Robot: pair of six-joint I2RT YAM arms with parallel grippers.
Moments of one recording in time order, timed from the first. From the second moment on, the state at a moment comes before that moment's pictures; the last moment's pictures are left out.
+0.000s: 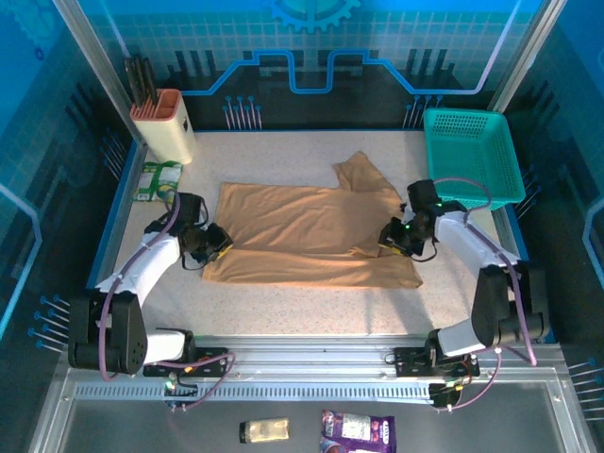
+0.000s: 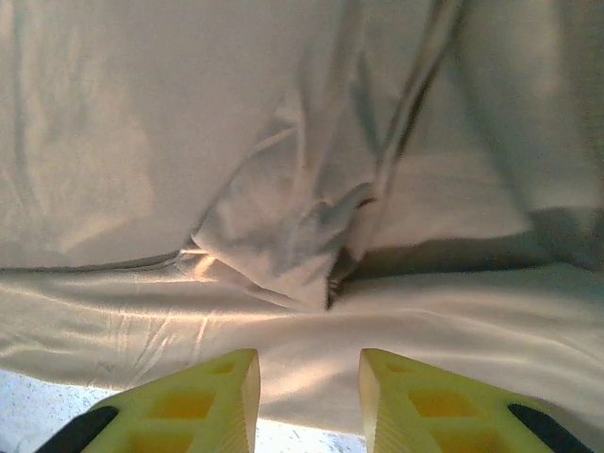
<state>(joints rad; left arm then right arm) -0.03 1.31 0.79 -0.62 0.34 -0.80 0.15 1.48 0.95 -0.78 -0.34 0.54</state>
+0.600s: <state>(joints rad) -0.03 1.33 0.81 -0.61 0.35 -0.80 0.22 1.61 0.95 -0.71 -0.33 0.61</state>
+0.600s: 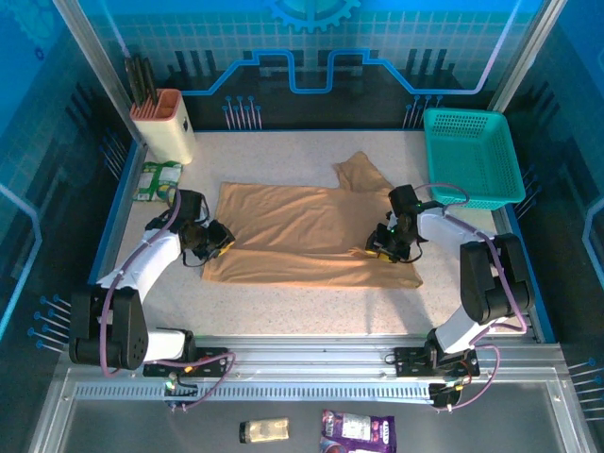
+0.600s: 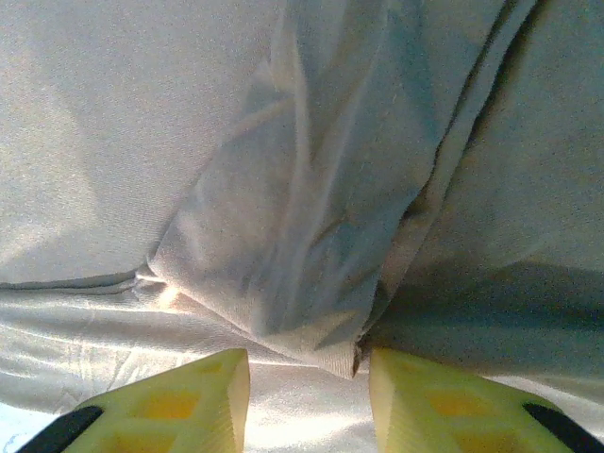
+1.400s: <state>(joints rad) -0.03 1.33 0.81 -0.61 0.35 -0.80 0.22 1.63 1.00 -0.69 -0.35 0.65</state>
